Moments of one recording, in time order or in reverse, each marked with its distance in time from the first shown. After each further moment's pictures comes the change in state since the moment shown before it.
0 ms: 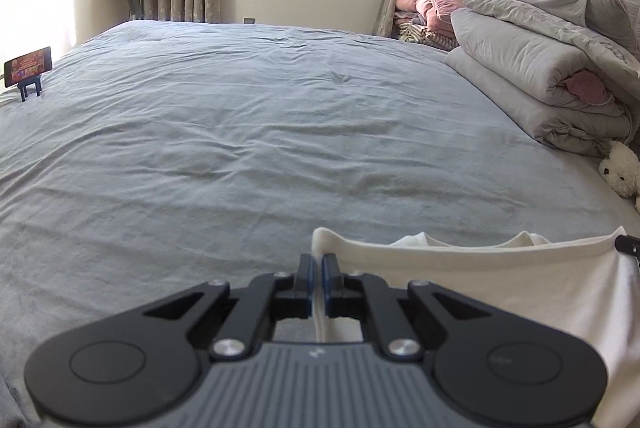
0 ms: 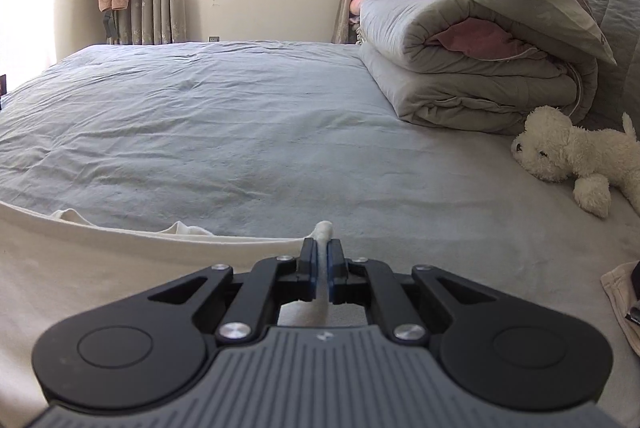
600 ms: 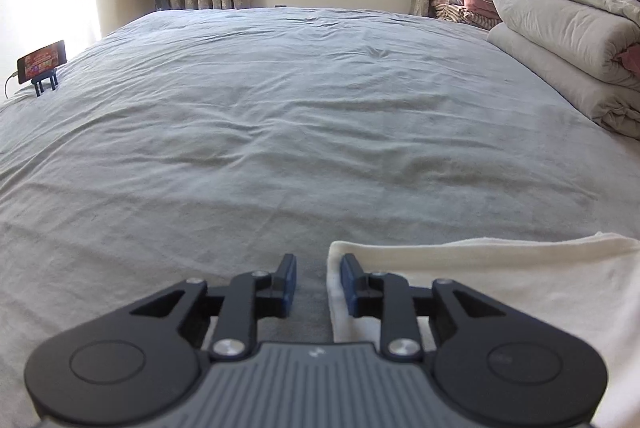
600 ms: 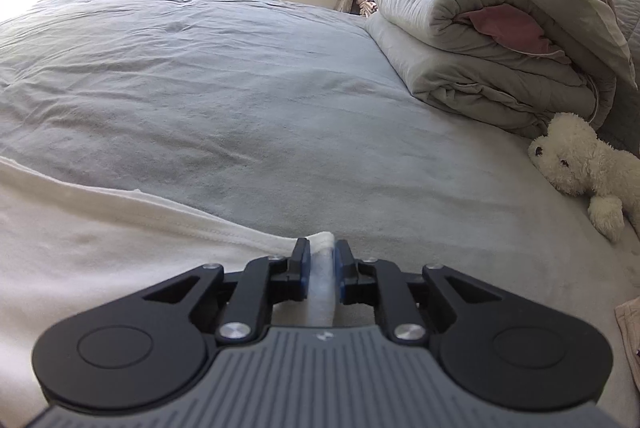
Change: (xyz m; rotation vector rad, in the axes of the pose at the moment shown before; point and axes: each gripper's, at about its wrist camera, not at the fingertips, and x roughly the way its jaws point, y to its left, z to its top) left arm 0.034 0.000 0.003 -0.008 0.000 0.124; right arm 0.034 0.015 0.000 -0.108 0.030 -0.076
